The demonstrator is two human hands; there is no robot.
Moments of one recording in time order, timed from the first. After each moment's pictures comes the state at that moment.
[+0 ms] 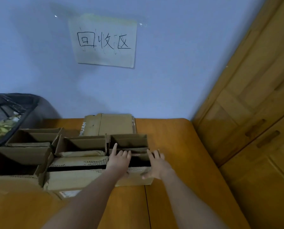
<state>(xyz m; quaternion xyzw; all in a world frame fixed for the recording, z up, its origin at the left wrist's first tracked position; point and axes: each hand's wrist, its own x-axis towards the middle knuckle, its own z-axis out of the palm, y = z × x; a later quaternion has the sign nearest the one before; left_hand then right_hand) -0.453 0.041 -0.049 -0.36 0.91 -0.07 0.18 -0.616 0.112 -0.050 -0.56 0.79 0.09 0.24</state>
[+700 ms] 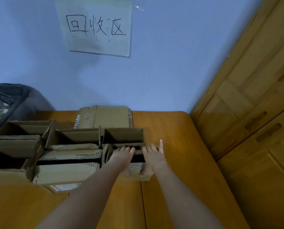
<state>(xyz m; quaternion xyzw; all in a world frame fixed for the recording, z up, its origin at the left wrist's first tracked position) -0.487 0.042 -0.064 -0.35 0.92 0.05 0.19 -0.615 0.105 -0.060 -0.63 0.74 0.22 0.07</state>
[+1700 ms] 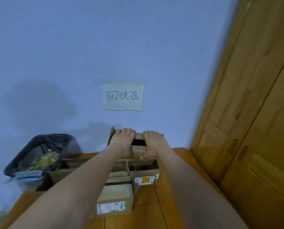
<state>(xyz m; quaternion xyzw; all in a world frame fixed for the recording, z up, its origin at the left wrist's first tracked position) -0.330 0.044 0.187 -0.33 0.93 -0.11 -0.07 -0.477 0.114 0.189 -0.67 0.73 0.02 -0.11</state>
